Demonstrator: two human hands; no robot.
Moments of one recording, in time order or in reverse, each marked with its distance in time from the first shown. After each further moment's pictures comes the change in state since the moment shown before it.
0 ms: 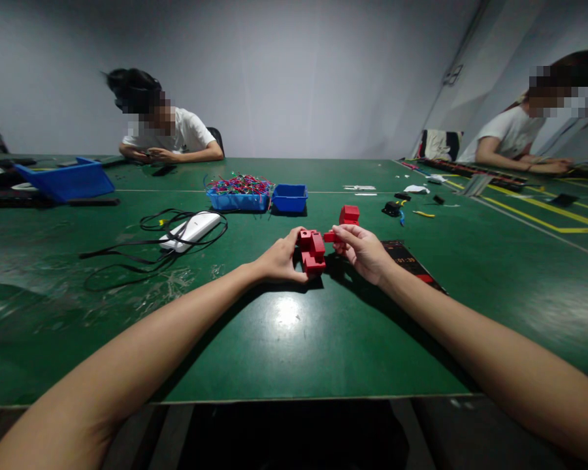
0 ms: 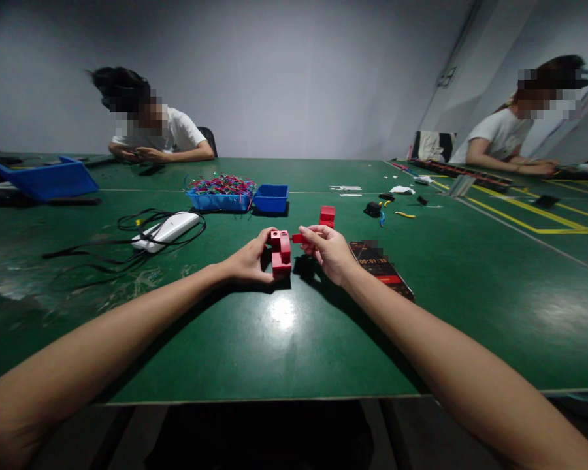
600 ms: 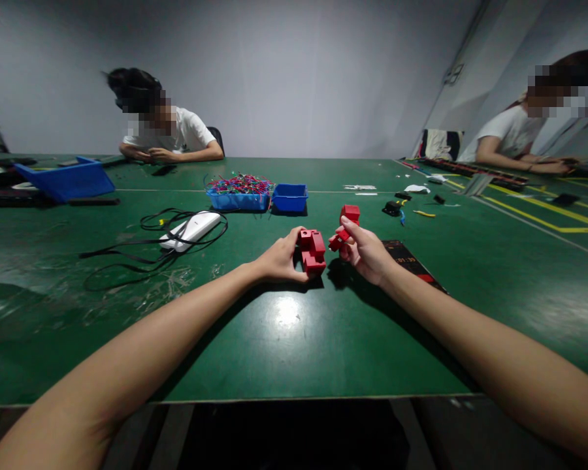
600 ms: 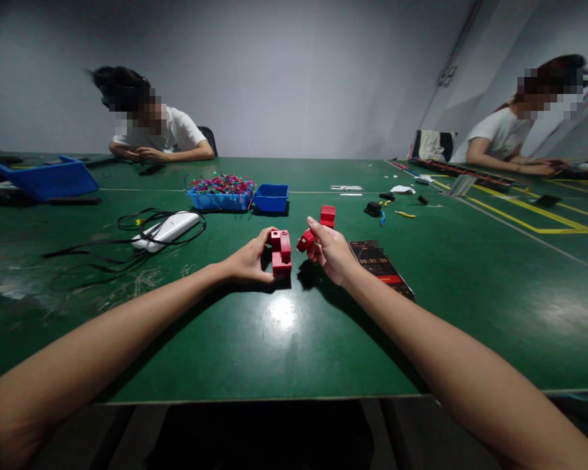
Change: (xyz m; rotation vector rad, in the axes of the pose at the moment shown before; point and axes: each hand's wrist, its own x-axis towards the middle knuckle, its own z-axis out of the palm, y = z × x) left_hand 0.000 0.004 -0.001 -0.001 0.002 -0.025; right_hand -0.003 -0.006 0.001 -0.063 -0.027 0.044
